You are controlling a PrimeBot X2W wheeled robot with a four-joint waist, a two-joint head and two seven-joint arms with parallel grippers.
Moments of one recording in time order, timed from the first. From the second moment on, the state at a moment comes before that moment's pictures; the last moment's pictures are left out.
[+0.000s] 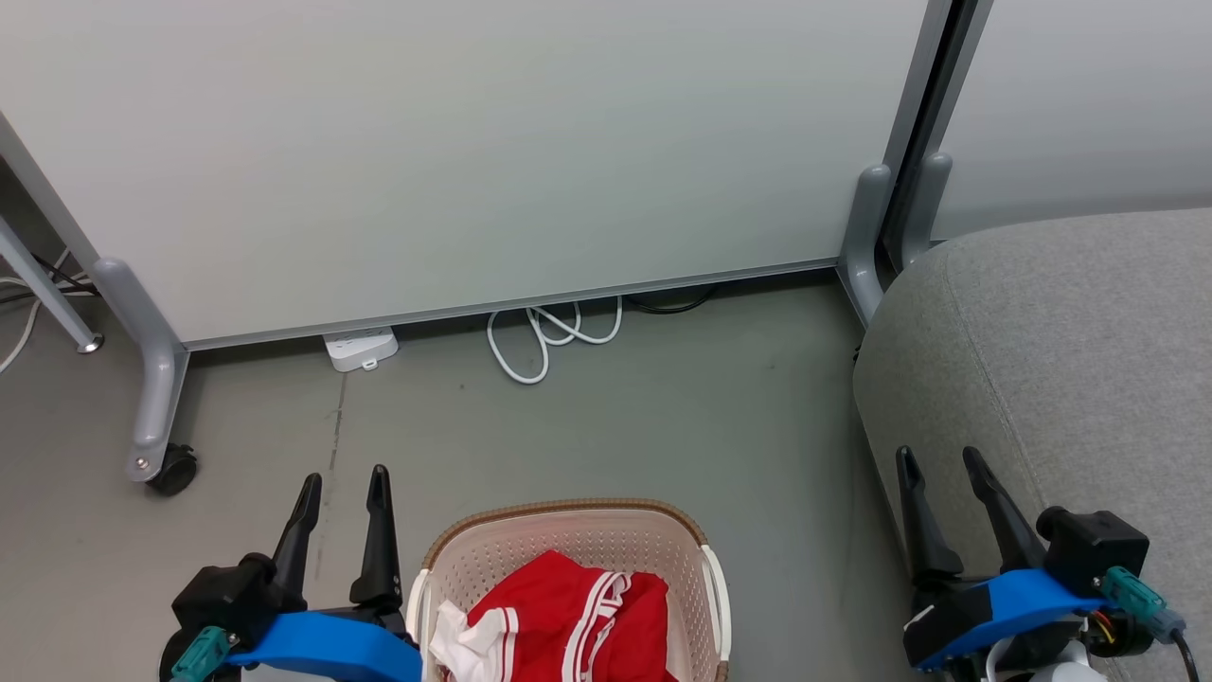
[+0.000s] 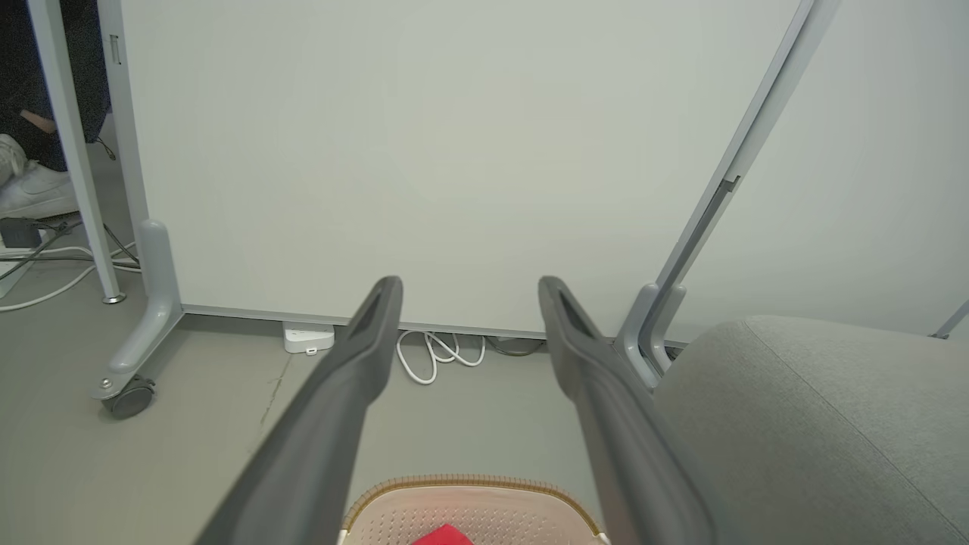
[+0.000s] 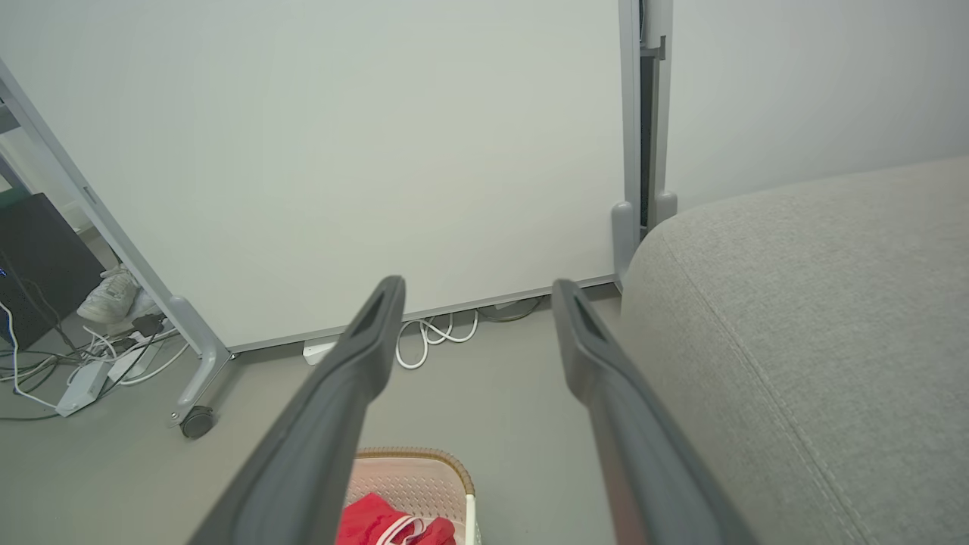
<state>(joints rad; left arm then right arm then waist) -0.10 0.04 -0.12 0.23 -0.36 -0.02 -0.21 -0.07 -0.05 -0.01 0.19 0.21 0.13 -0.09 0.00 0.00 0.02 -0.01</state>
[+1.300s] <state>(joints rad) -0.12 0.05 -0.13 0.24 -0.17 -0.01 -0.26 -0.07 -0.05 -0.01 0.18 0.00 0.13 -0.15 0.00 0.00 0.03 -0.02</state>
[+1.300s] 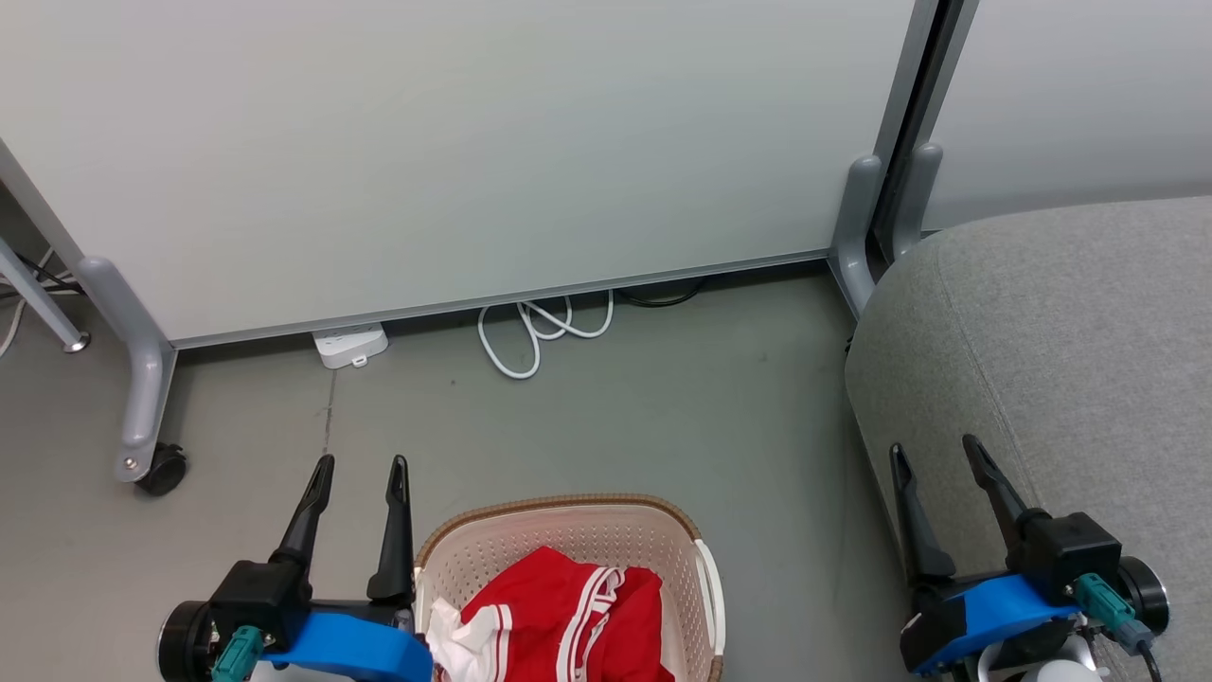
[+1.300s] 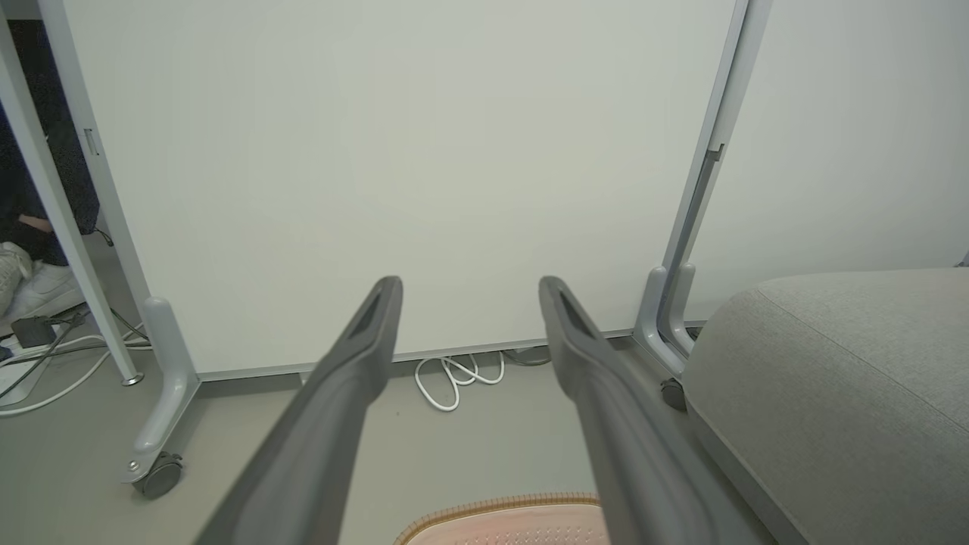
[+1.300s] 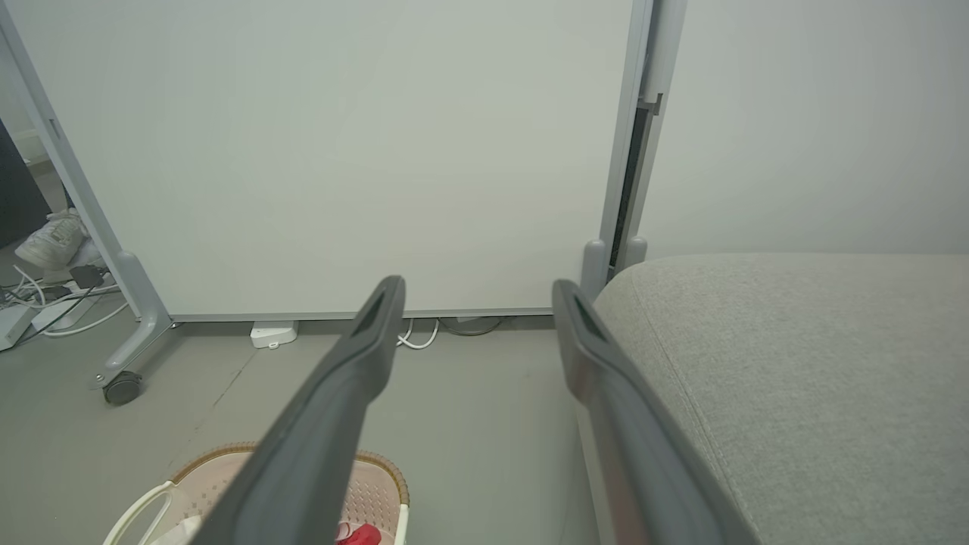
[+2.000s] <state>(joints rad) -0.23 0.08 -0.14 0.38 -0.14 -0.02 -0.26 -0.26 -0.05 0.07 0.10 0.00 0.13 -0.16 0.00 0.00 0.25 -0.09</state>
